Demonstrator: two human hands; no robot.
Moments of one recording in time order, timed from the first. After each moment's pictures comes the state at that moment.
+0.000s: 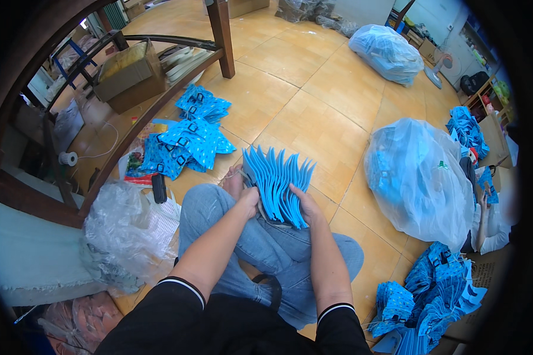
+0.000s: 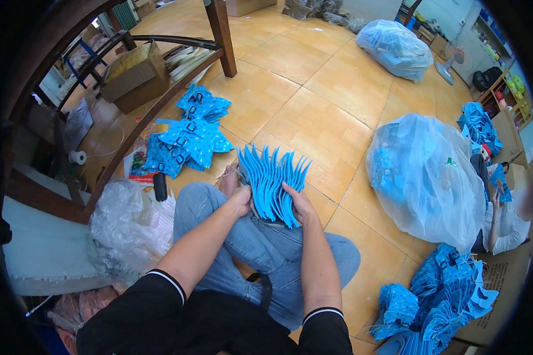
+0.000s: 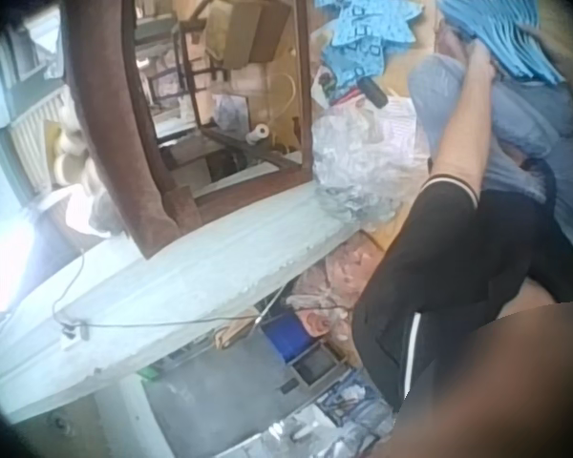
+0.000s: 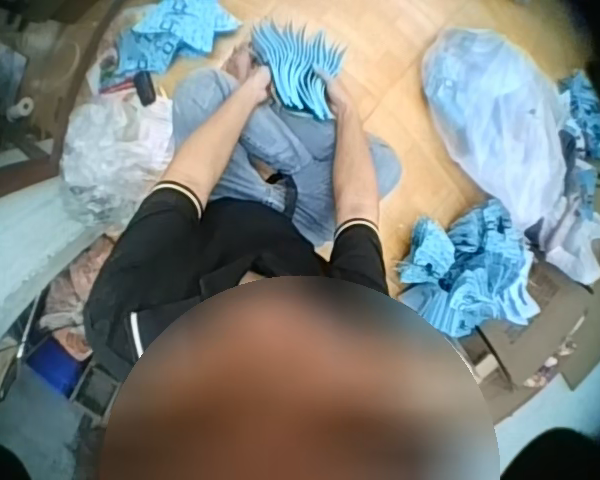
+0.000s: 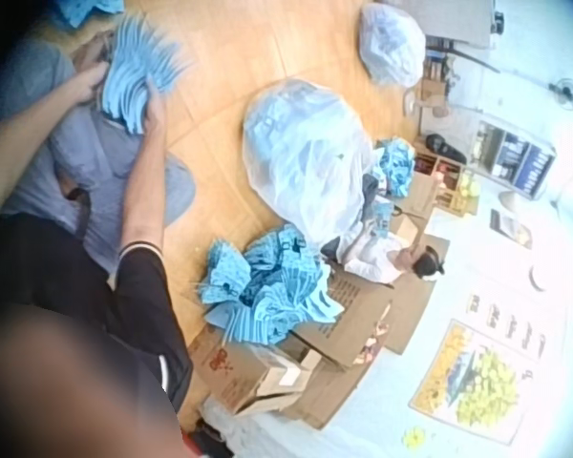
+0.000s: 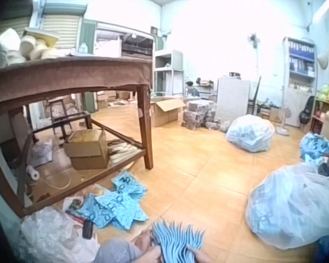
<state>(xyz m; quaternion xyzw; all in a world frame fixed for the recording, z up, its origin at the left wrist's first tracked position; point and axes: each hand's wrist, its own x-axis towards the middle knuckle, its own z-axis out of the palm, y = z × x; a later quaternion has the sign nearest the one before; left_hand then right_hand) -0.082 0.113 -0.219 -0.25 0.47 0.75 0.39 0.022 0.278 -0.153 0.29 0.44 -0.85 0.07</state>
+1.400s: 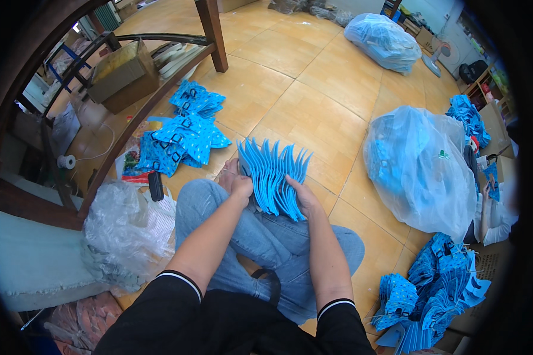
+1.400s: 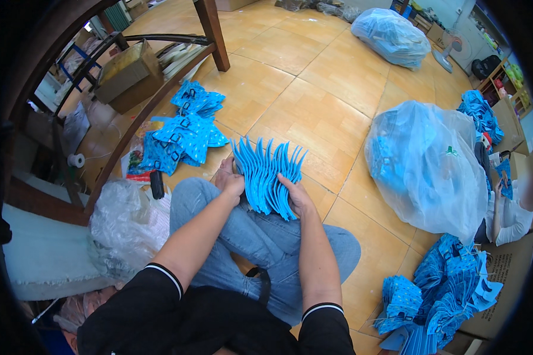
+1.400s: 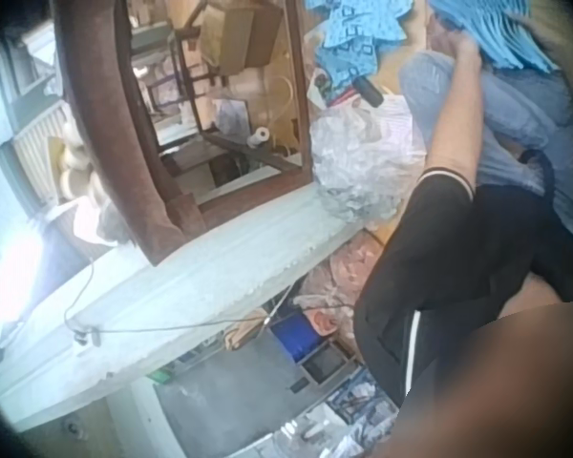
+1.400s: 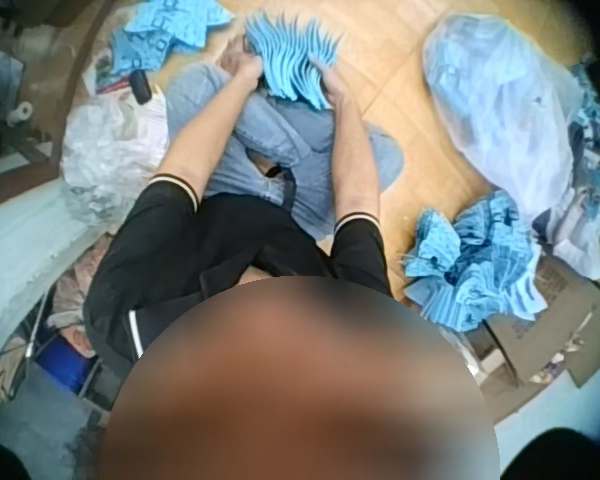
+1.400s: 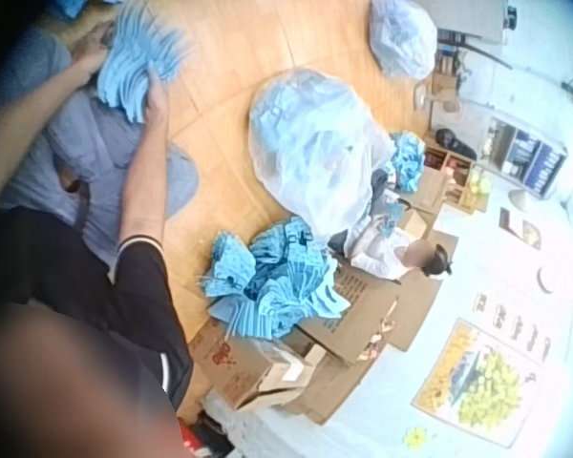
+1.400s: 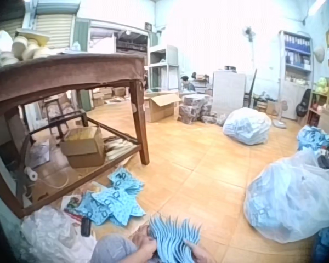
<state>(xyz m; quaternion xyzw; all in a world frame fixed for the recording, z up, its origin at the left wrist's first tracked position) -0.090 0.106 -0.198 -0.13 0.78 0.56 0.23 0.019 0.280 -0.156 0.28 0.40 -0.87 0.08</state>
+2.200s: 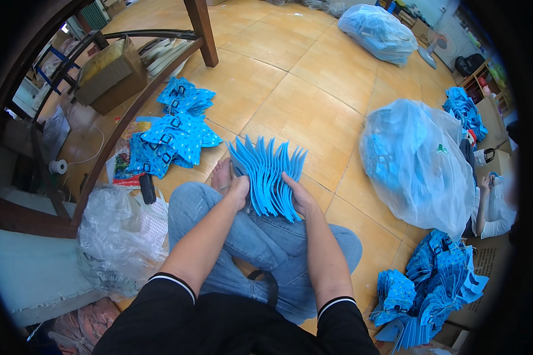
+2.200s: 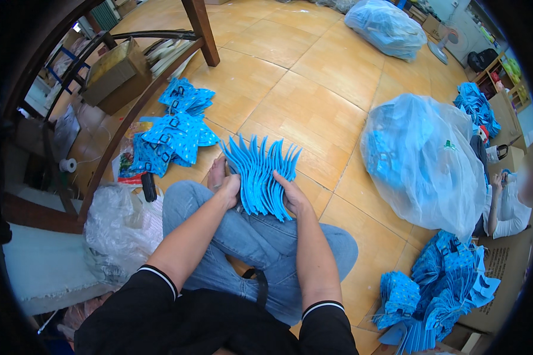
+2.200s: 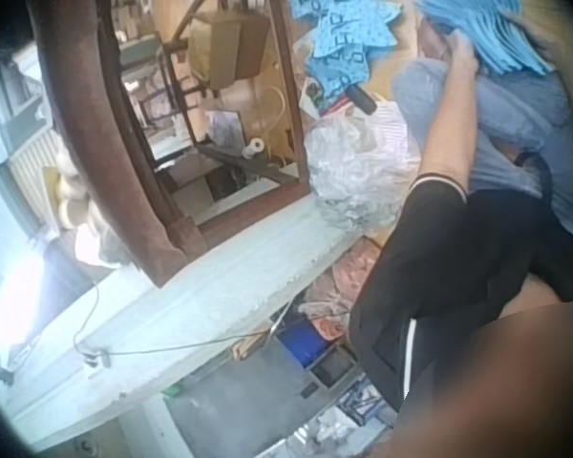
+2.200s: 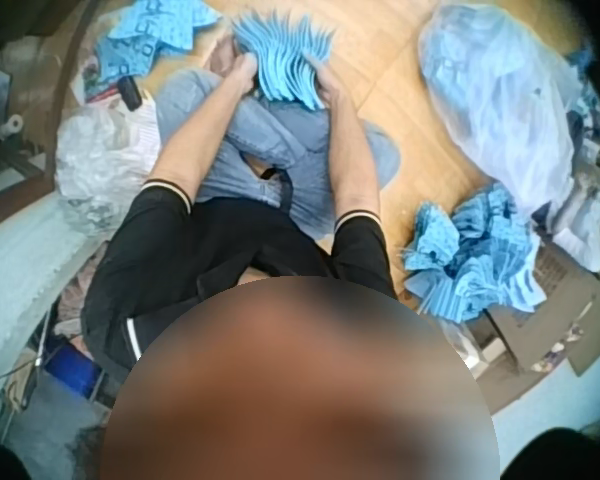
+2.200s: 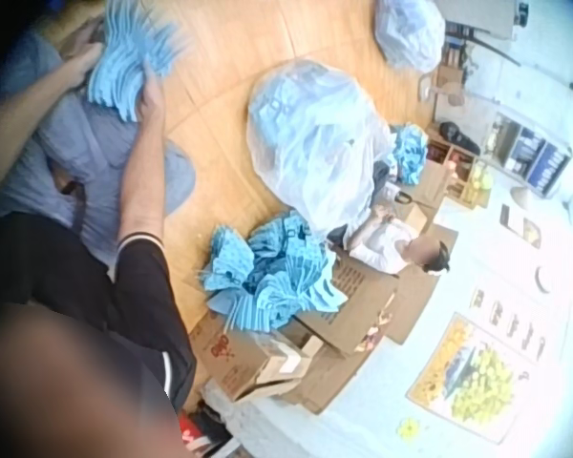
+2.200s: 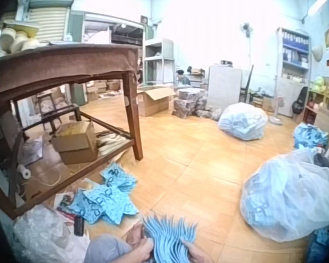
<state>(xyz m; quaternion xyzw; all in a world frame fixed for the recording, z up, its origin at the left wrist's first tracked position) -0.094 0.114 -0.212 -0.18 0.58 0.68 0.41 0.015 0.282 -0.161 0.27 0.39 -0.88 0.09</state>
